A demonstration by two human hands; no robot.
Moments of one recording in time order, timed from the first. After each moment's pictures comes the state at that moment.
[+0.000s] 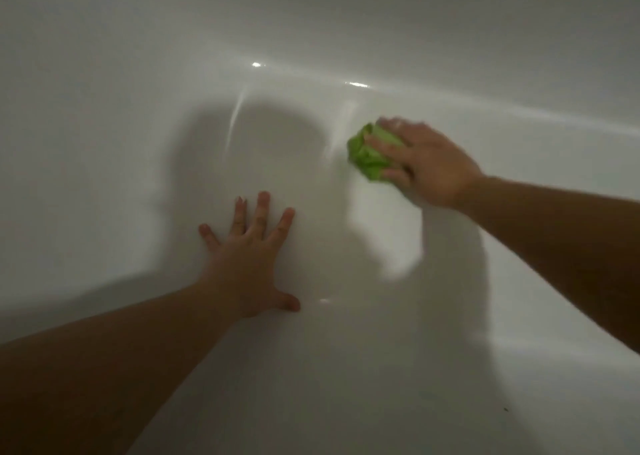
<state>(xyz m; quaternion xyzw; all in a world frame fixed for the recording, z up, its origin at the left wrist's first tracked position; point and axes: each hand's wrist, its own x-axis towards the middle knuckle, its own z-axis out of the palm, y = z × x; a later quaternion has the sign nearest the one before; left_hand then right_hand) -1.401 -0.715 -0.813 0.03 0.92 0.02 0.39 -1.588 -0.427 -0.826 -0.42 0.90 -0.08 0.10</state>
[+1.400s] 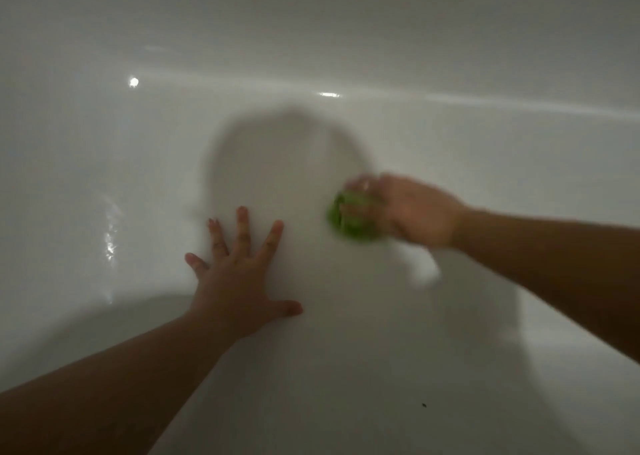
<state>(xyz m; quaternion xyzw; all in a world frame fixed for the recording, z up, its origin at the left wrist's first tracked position) -1.406 -0.608 -0.815 -0.02 0.92 0.06 0.39 -1.550 -0.311 -0.833 -0.53 0.83 -0.15 0.14</state>
